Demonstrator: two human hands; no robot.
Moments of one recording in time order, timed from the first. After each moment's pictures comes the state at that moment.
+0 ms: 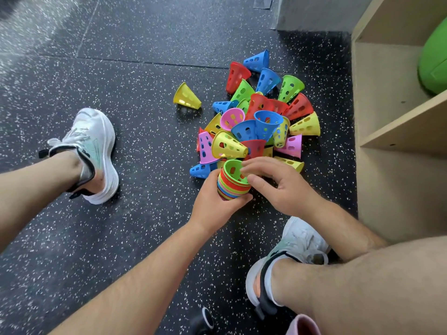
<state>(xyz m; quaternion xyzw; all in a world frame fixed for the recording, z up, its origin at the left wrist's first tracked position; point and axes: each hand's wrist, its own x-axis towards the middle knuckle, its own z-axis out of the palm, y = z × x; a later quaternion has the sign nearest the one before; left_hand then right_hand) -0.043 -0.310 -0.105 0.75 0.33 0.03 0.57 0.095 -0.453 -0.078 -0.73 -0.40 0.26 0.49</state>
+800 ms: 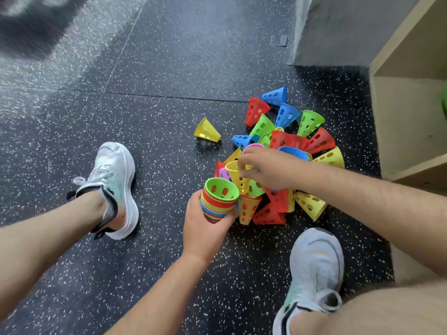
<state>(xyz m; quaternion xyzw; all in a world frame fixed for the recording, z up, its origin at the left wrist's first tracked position) -0.046 -0.246 -0.098 0.74 0.43 0.14 0.49 0.184 -0.320 -0.058 -0.77 -0.57 0.26 0.13</state>
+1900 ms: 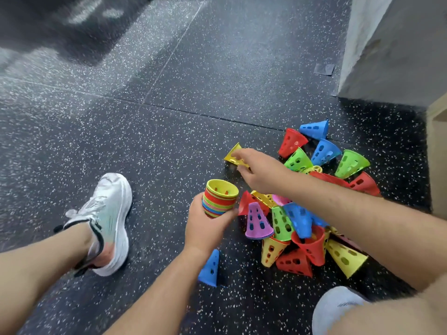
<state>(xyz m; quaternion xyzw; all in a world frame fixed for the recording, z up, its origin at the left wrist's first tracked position) -0.005 -0.165 -0.096 0.67 0.51 0.15 0.51 0.207 -0.198 -0.083 -0.78 -0.53 0.26 0.22</state>
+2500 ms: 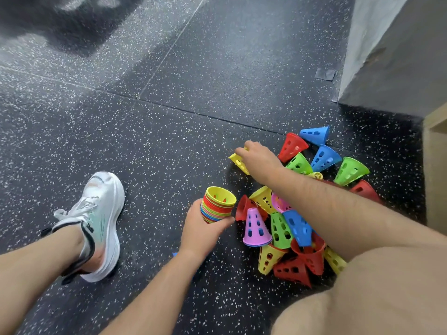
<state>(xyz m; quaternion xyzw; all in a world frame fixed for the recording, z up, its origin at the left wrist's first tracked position) -0.008 -0.149 -0.113 0.68 0.51 0.09 0.53 0.242 -0.156 -0.140 -0.81 -0.57 0.09 0.06</state>
